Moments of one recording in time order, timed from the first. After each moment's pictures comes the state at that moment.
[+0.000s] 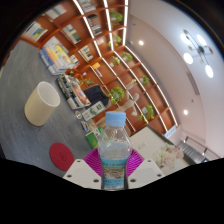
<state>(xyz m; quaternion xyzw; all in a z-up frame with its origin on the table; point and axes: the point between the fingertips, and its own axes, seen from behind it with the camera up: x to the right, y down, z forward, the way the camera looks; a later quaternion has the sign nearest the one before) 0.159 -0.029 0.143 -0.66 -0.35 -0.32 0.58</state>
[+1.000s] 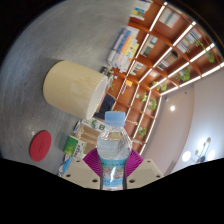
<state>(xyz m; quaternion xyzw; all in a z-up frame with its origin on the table) 0.048 0.004 0.162 -0.34 -0.60 -0.58 0.43</state>
